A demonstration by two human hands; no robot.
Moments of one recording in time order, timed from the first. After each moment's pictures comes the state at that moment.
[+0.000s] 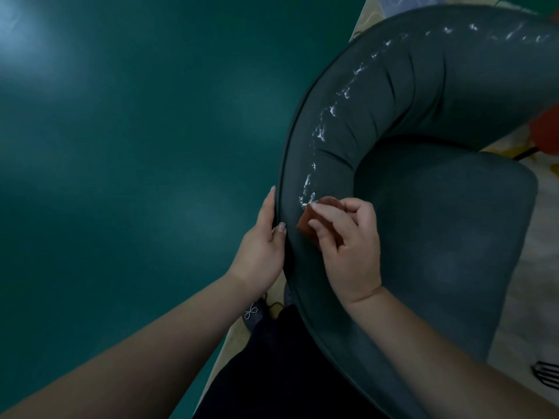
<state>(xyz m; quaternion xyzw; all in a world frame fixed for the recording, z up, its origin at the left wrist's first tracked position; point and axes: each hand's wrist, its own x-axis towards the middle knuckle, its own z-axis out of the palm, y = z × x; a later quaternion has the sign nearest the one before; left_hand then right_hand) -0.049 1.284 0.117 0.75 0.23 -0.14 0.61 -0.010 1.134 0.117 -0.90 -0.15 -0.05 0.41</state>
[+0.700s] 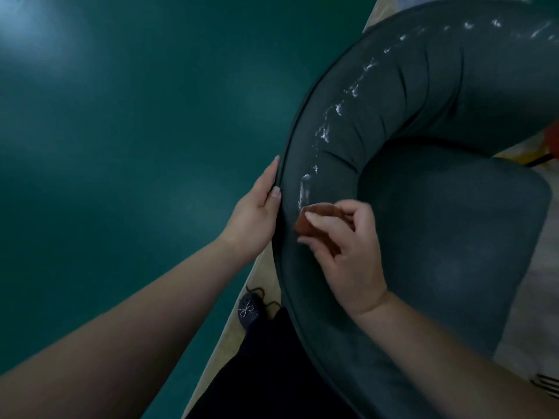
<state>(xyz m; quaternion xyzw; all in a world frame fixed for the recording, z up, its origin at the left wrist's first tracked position) -0.001 1.300 0.116 0.74 0.22 -0.09 0.63 0.005 1.128 0.106 -0.88 -0.25 -0.03 0.41</state>
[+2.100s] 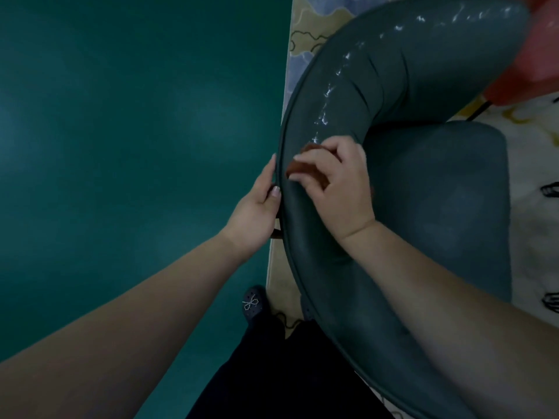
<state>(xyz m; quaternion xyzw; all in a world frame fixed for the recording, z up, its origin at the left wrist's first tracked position) 0.082 1.347 0.124 0.73 0.11 -0.24 0.63 0.111 1.194 0.121 -0.93 -0.11 -0.12 0.33</state>
